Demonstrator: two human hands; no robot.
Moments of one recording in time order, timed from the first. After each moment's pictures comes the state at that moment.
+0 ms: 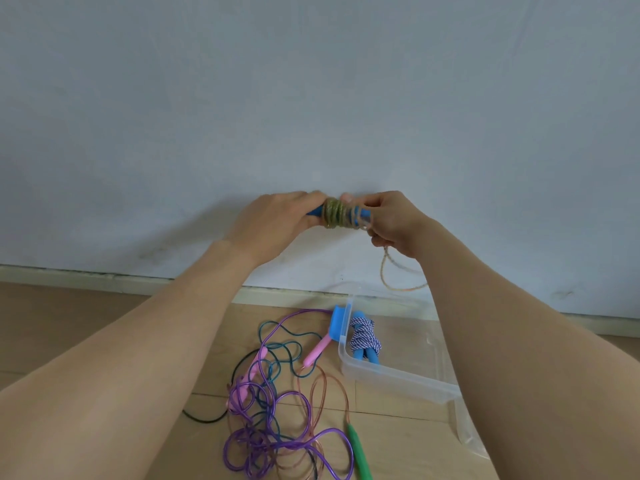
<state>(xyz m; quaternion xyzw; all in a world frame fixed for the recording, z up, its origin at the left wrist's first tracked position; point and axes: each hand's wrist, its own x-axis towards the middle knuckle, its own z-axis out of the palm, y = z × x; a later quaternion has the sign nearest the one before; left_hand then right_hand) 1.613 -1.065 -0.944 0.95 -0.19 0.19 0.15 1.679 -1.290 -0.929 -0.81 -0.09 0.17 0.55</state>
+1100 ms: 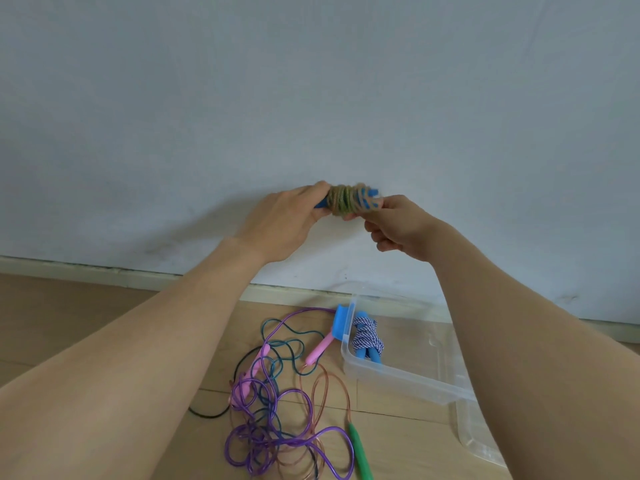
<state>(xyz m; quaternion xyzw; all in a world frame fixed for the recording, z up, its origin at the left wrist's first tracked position) 1.611 -1.069 -0.944 0.94 -0.19 0.22 0.17 1.678 -1.296 -0.930 -0.80 -0.12 0.22 0.55</state>
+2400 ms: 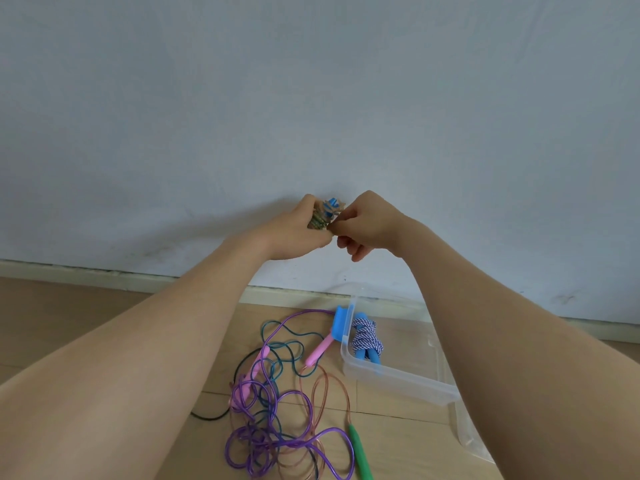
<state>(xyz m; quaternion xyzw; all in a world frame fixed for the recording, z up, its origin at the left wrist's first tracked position) 1.613 -1.079 -0.936 0.91 -0.01 -0.11 0.41 1.661 -1.260 -0.915 -0.88 -0.16 0.21 0.40</state>
